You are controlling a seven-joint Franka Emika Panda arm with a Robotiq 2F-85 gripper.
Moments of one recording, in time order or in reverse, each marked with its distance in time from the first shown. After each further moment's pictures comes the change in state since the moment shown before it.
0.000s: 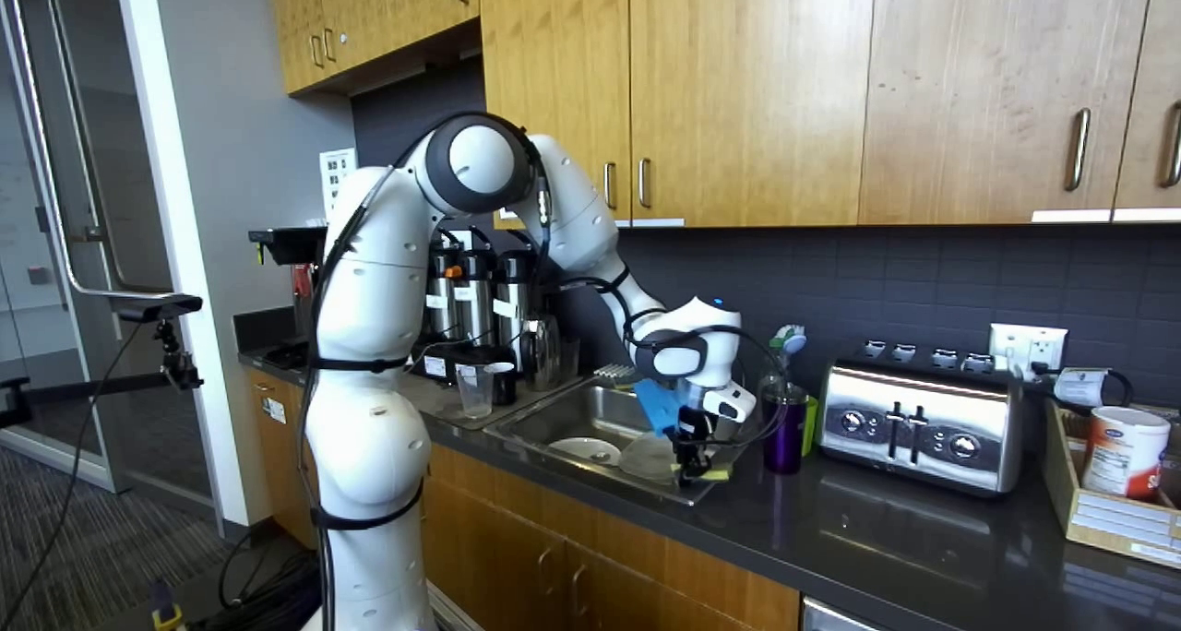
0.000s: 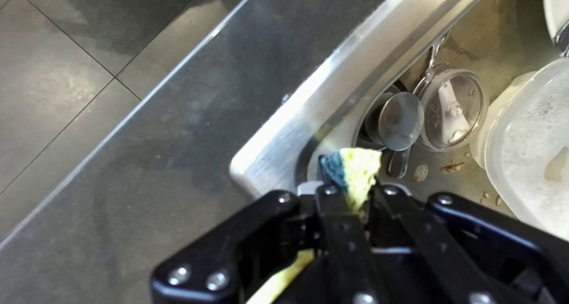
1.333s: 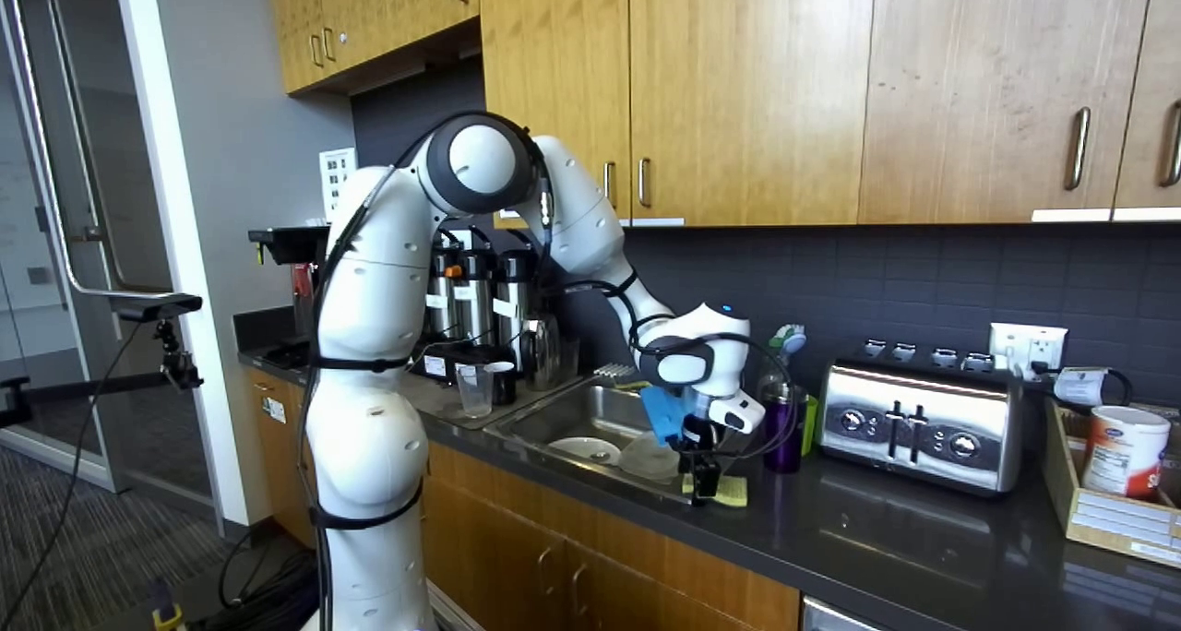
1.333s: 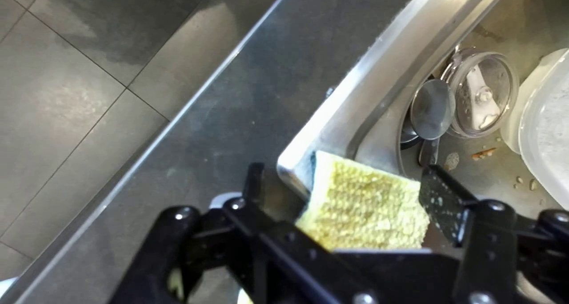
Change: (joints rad) arm -0.029 0.010 -0.014 -0.010 0.011 0.008 0.016
